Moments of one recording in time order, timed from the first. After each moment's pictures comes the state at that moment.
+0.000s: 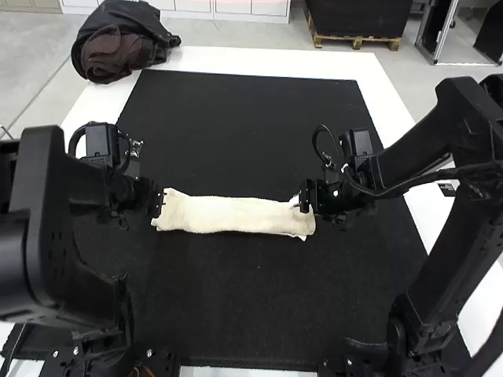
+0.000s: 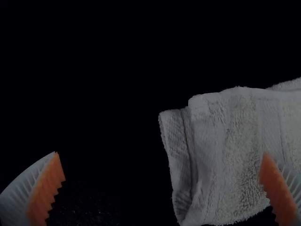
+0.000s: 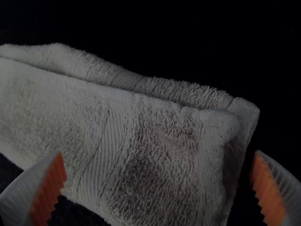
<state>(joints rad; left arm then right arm) 0.27 1.12 0.37 0.02 0.24 0.29 0.26 1.59 0.58 0.11 -0.43 0.18</state>
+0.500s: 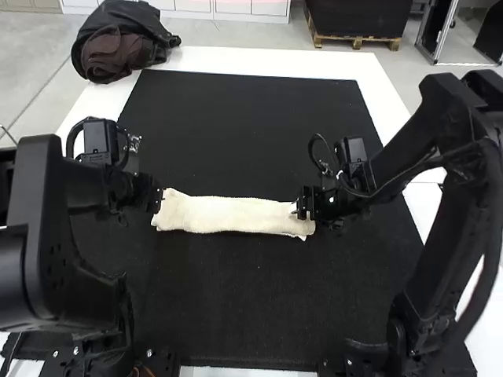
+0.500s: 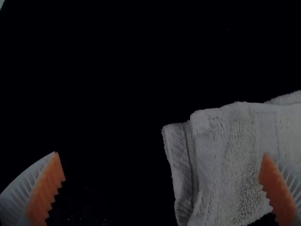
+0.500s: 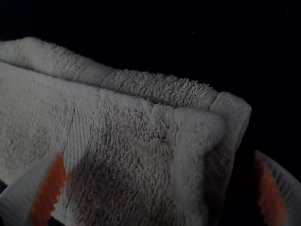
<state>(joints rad) 0.27 1.10 0.38 0.01 0.24 0.28 0.28 1.69 0.58 0.17 -0.39 0.18</state>
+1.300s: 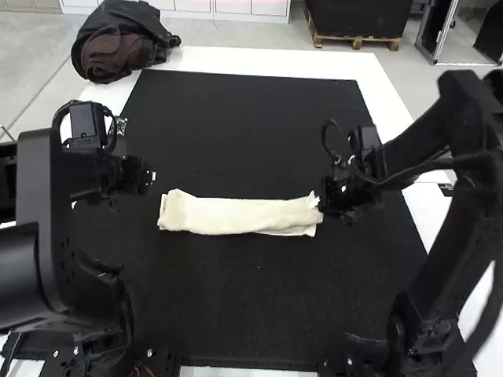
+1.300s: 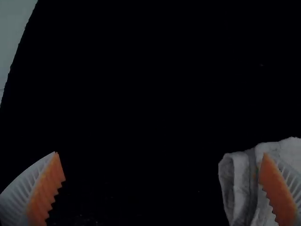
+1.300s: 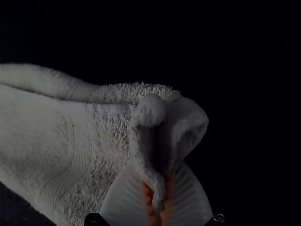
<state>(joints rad) 0.35 1.10 0.46 -0.03 0.24 0.26 0.16 1.60 0.64 -0.03 -0.44 0.16</state>
